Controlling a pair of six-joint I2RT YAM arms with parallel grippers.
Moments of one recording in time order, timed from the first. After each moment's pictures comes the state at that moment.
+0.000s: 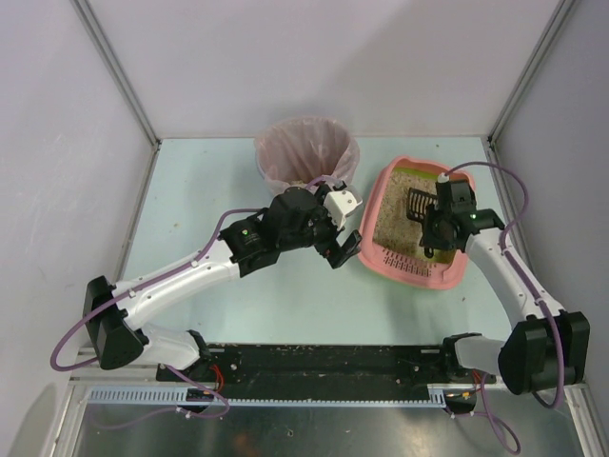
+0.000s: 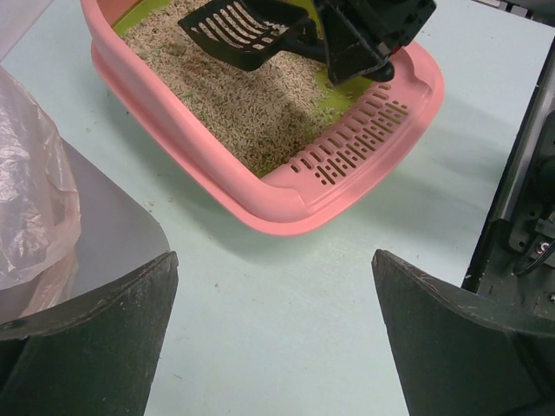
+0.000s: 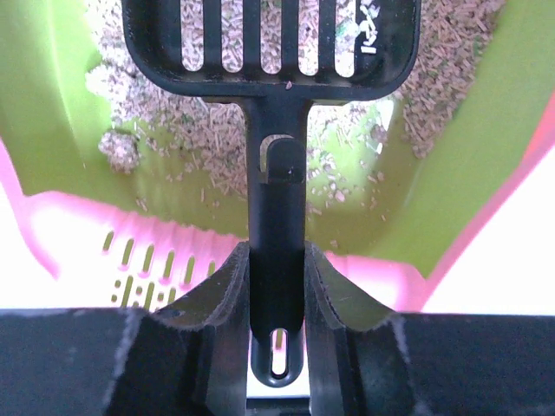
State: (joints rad) left arm -0.97 1.35 1.24 -0.30 0.09 0.09; right arm 0.18 1.23 0.97 -0.73 0.07 0.32
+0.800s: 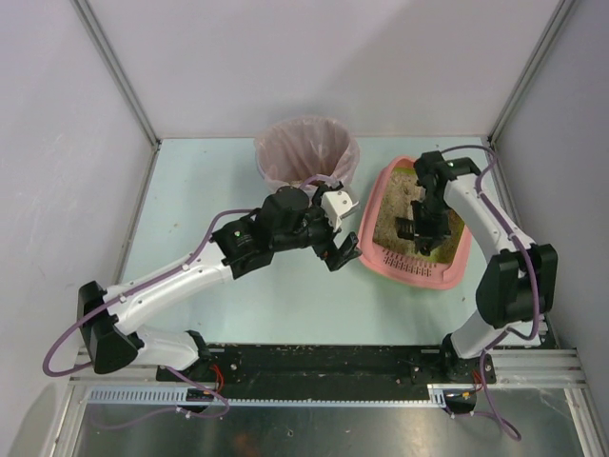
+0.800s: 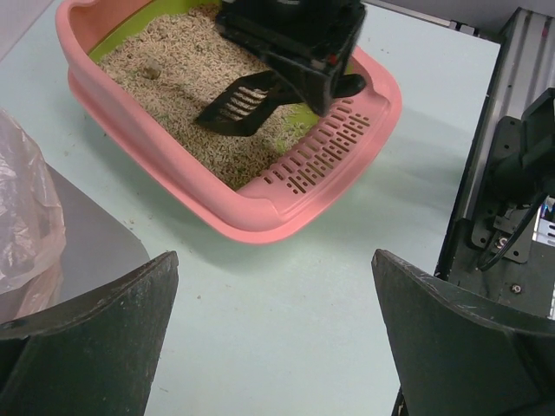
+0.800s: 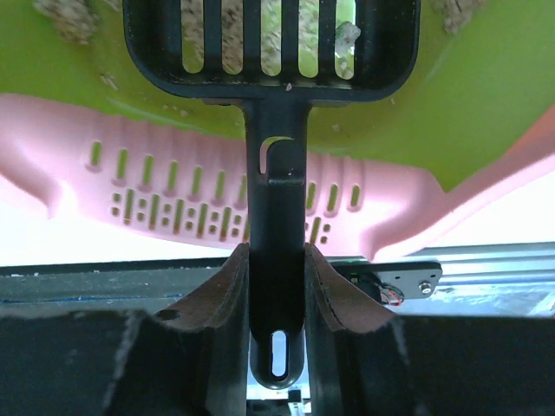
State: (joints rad) left arm -0.97 1.31 1.24 -0.30 0.17 0.08; right arm 0.21 1.59 1.41 -1.30 0.02 0.29
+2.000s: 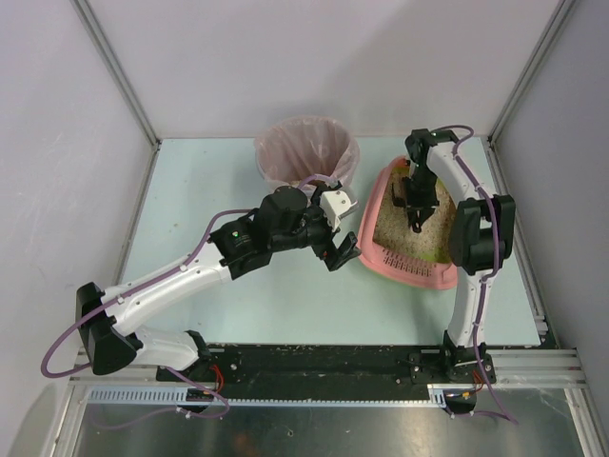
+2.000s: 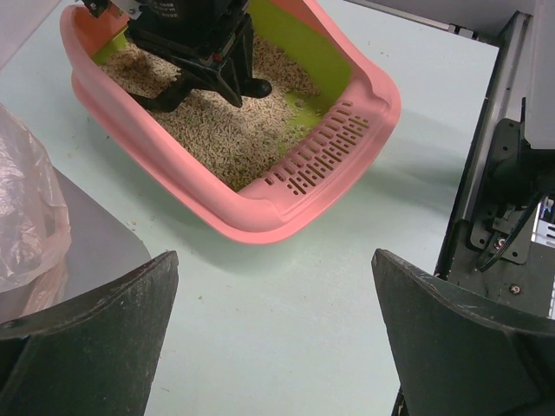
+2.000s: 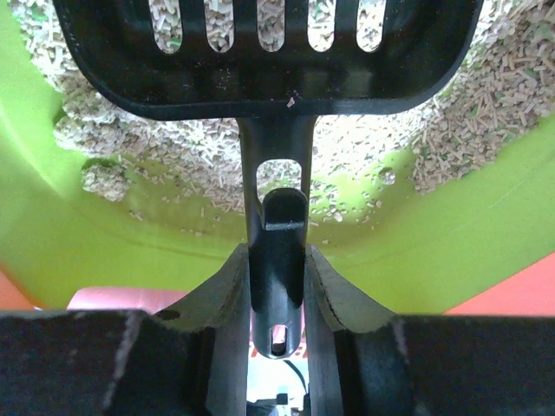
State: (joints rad) left arm -0.97 1.30 1.24 -0.30 0.17 0.08; right arm 0.16 2.09 1.89 -1.37 0.02 0.19
